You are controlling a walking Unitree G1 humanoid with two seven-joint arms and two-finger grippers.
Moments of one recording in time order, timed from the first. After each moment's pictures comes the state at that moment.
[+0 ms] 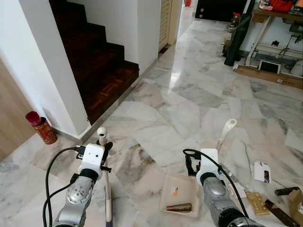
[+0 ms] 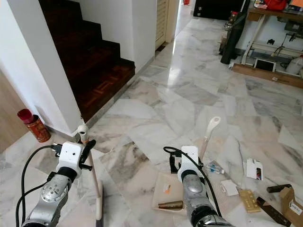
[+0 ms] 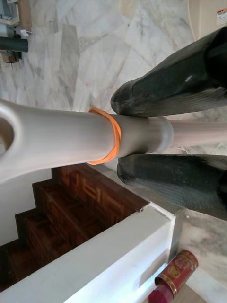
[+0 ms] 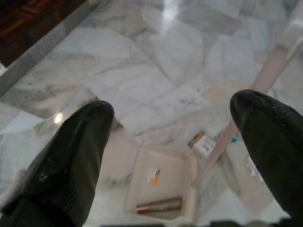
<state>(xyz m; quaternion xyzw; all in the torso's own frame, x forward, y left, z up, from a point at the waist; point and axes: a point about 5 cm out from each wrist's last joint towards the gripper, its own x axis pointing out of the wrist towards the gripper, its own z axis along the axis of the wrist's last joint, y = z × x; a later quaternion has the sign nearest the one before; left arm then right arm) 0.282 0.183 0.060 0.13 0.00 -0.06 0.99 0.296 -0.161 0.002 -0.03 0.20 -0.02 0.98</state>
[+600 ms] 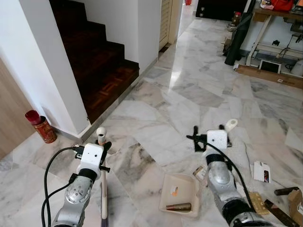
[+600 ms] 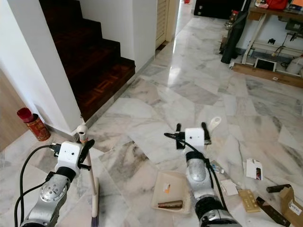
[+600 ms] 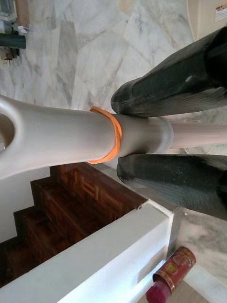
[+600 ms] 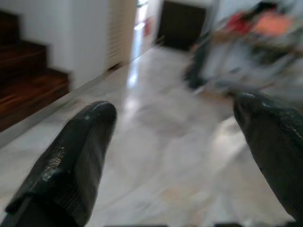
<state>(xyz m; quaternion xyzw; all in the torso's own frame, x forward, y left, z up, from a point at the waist) 0.282 0.185 0.060 0.13 0.00 -0.06 0.99 0.324 -0.187 0.072 -0.13 -0.03 -0.13 0.98</state>
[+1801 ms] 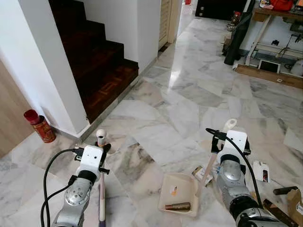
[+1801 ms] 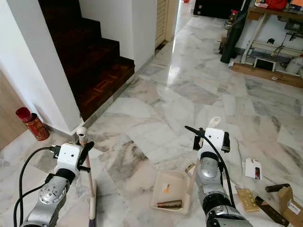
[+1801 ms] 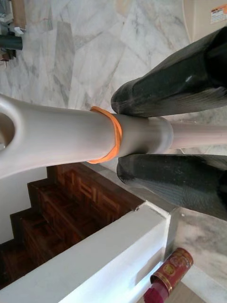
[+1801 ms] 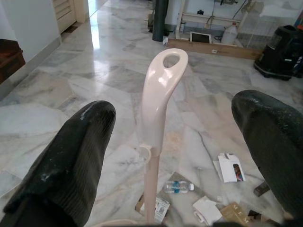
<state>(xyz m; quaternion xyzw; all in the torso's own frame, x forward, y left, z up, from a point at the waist) 0.279 0.187 0.057 0.14 0.01 -0.06 0.99 0.321 -0.210 0.051 -0.05 0.08 -0.19 0.98</state>
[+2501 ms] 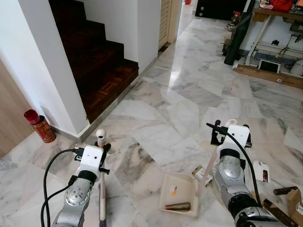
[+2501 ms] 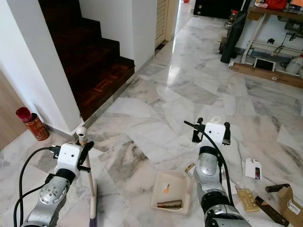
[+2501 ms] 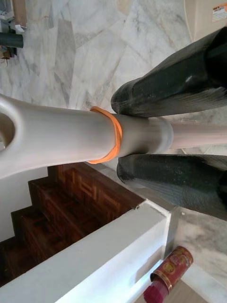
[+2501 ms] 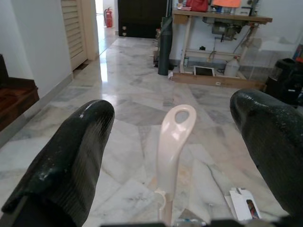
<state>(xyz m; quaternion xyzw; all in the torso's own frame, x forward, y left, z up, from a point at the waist) 0.278 0.186 0.057 0.14 0.00 -0.05 0.99 0.328 -0.202 0.073 -0.06 -0.01 -0.18 0.98</state>
